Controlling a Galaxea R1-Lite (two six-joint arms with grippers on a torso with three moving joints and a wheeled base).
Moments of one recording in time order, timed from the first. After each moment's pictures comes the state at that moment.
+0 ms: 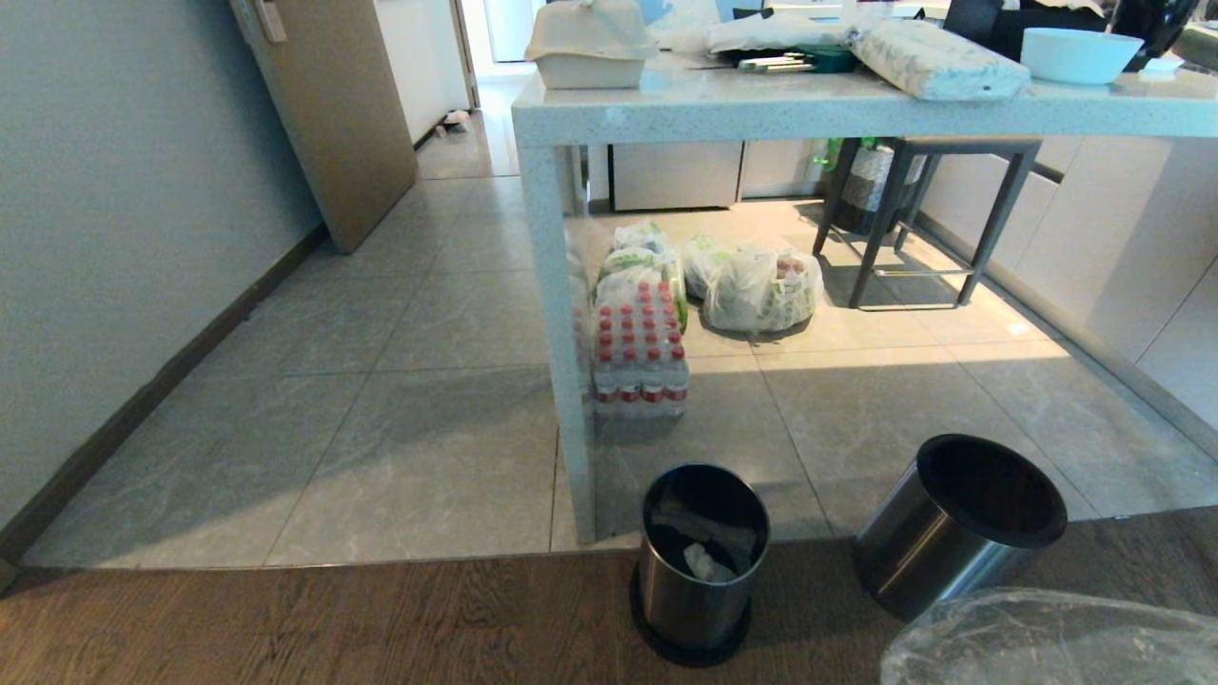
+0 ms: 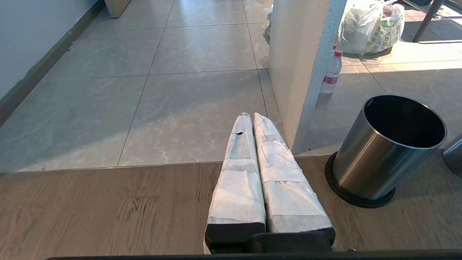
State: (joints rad) left arm 0.00 0.00 0.00 0.00 0.00 -0.01; right arm 0.00 0.00 0.00 0.00 0.01 -0.02
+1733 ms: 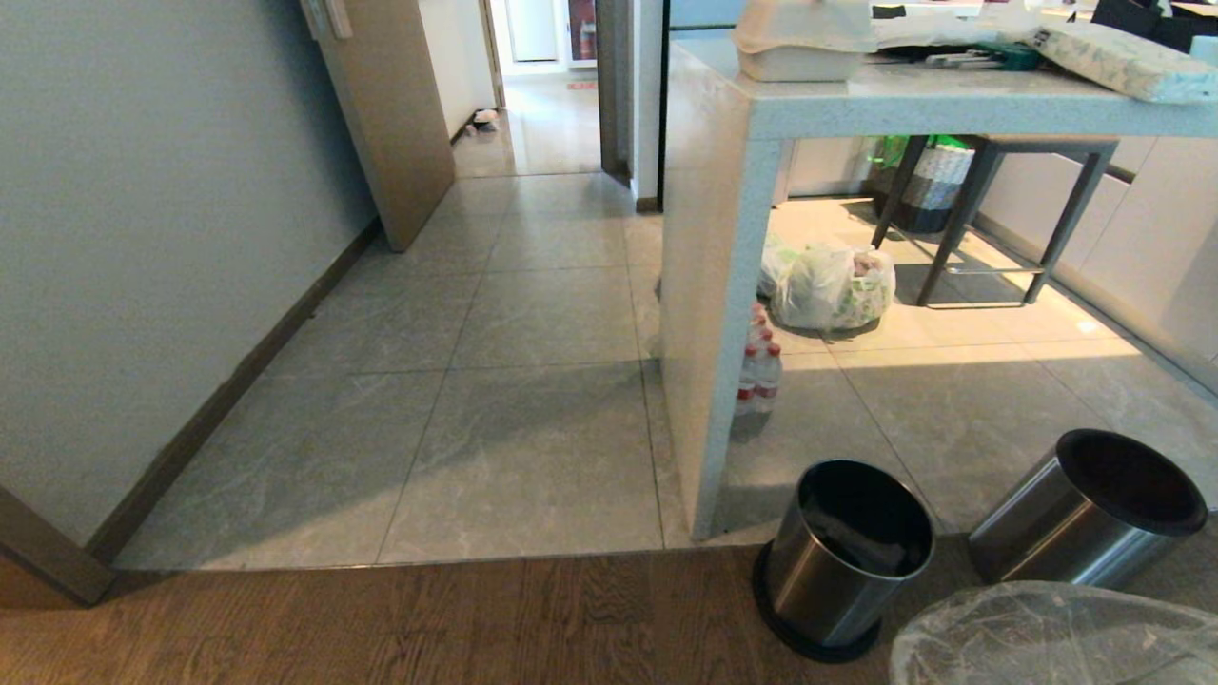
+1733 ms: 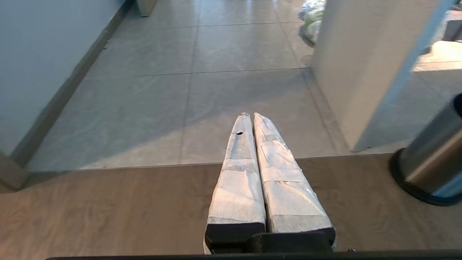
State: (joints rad) left arm 0.00 0.00 0.00 0.00 0.00 -0.01; right arm 0.00 0.00 0.00 0.00 0.01 -0.02
